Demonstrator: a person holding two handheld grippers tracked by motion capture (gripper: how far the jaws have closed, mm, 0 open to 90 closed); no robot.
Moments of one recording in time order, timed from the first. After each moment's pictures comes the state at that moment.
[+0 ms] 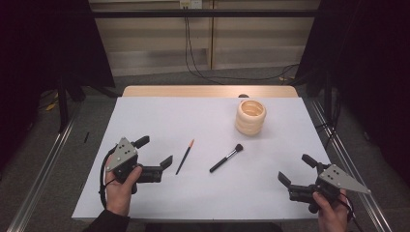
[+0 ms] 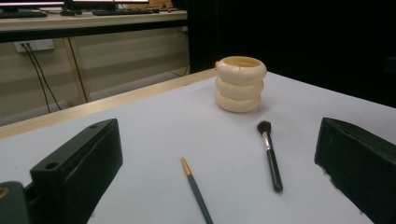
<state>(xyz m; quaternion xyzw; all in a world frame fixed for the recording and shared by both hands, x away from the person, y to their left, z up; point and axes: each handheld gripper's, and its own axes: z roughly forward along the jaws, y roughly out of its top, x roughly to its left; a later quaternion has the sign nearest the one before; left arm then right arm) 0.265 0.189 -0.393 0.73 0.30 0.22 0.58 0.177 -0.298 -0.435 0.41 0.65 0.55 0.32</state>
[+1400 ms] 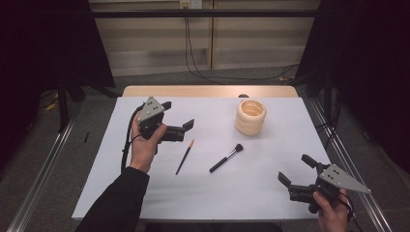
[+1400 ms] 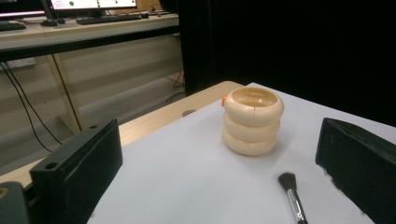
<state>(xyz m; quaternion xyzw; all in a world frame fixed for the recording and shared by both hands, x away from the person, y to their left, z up) 0.358 0.131 -0.359 0.74 0.27 0.21 0.58 0.178 -0.299 -0.436 0.41 0.65 0.55 0.31</state>
